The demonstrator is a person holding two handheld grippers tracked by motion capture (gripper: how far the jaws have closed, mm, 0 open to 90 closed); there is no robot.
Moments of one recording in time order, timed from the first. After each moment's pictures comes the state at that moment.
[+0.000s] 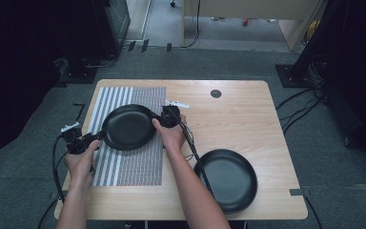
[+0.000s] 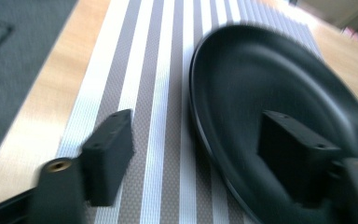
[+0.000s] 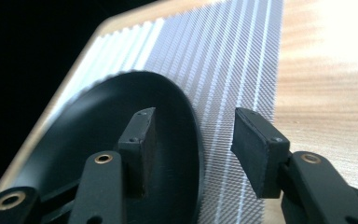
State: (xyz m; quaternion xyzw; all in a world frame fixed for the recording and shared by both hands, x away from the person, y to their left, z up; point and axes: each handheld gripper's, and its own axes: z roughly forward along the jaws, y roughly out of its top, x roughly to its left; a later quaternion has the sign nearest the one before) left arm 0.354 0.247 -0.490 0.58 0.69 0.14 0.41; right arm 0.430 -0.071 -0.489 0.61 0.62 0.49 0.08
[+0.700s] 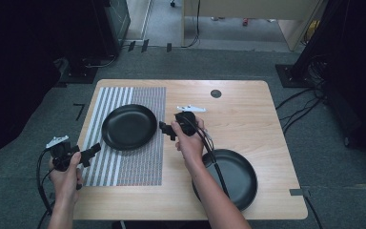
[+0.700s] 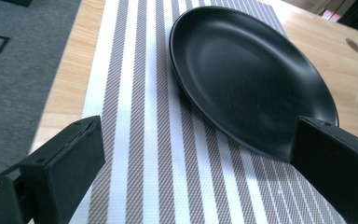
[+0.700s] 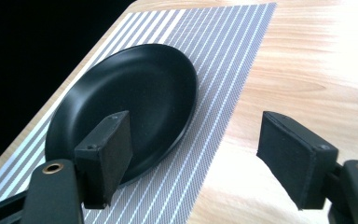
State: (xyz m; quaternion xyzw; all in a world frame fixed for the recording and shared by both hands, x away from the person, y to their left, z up) left arm 0.290 0.256 -0.465 0.62 0.65 0.17 0.41; right arm 0.370 -0.126 -0.442 0.55 0.69 0.46 0.09
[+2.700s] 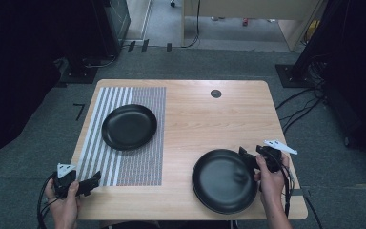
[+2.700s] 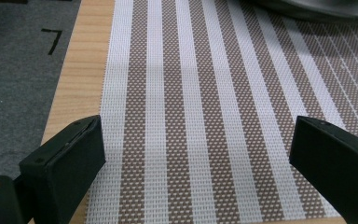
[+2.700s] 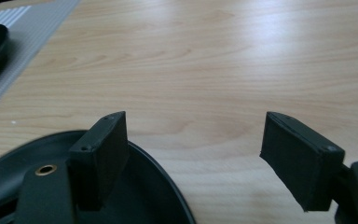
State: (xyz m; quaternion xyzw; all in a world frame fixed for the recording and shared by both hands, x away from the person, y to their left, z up) left arm 0.226 0.247 -0.508 0.67 0.63 0.23 0.32; right arm 0.257 -0.358 -0.484 0.63 0.62 0.41 0.20
